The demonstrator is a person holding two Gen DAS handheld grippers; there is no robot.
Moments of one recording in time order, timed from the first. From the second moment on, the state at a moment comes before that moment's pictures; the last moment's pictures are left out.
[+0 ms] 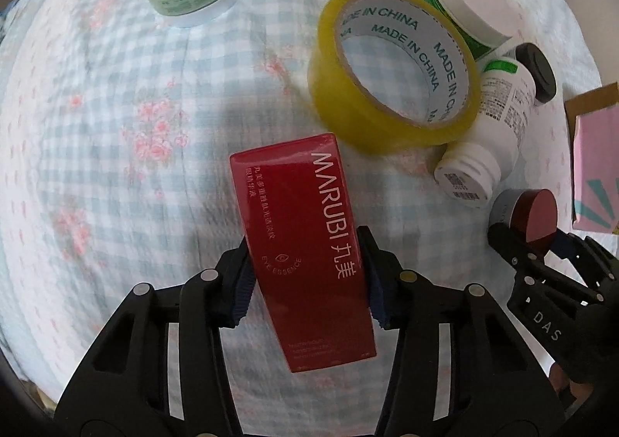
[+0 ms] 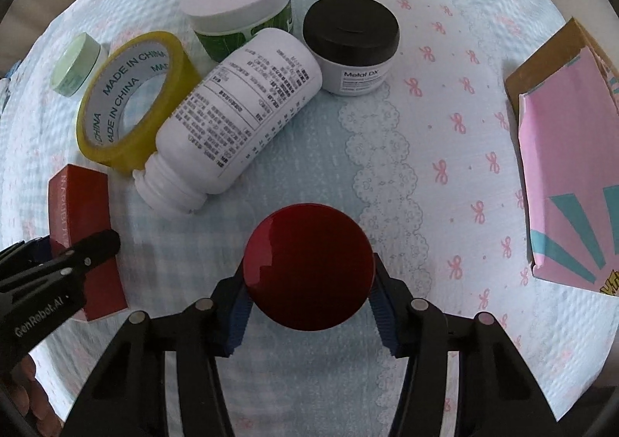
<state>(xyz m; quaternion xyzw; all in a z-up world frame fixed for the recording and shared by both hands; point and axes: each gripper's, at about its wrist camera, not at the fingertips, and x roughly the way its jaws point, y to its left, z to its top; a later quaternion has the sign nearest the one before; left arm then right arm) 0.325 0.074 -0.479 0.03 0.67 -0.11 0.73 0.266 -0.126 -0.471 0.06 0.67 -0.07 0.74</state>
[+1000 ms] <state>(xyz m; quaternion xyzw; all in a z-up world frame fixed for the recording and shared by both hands) 0.293 0.113 -0.245 -0.04 0.57 -0.12 0.82 0.253 -0.121 -0.269 0.07 0.58 -0.05 0.81</state>
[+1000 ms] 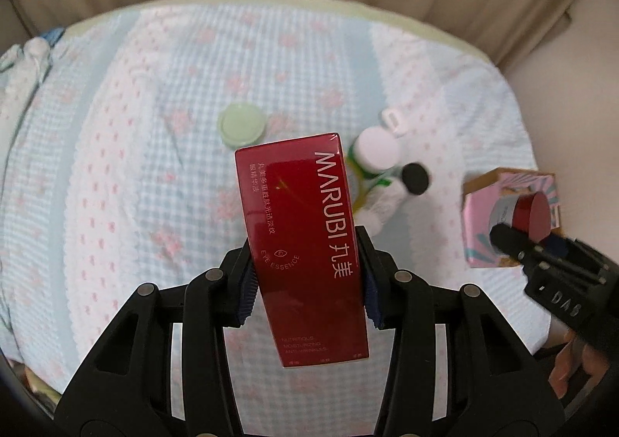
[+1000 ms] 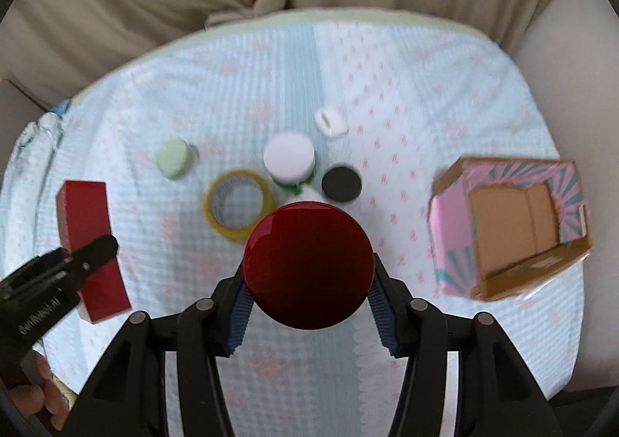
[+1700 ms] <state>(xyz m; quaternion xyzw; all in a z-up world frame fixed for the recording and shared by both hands) 0.224 -0.114 -0.160 -0.06 0.52 -0.16 0.84 0.183 -0.300 -0.148 0.04 0.53 -0.03 0.85</state>
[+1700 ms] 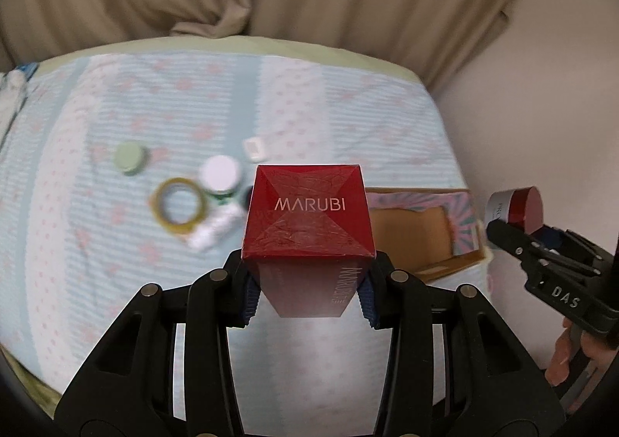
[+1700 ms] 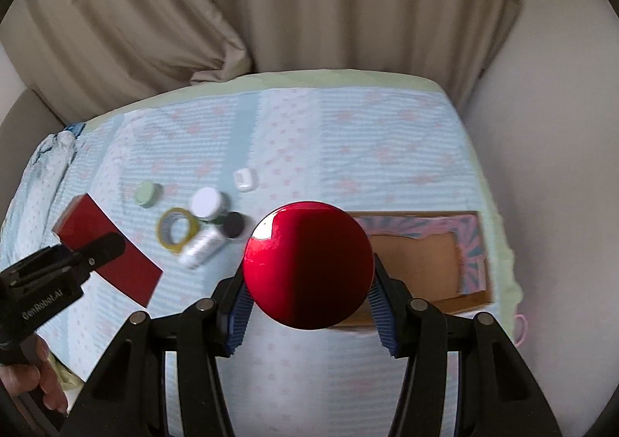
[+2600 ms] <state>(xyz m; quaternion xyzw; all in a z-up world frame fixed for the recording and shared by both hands) 0.266 -0.360 -0.360 0.03 0.64 -0.20 0.74 0.207 -0.525 -0.357 0.10 0.64 -0.05 0.76</state>
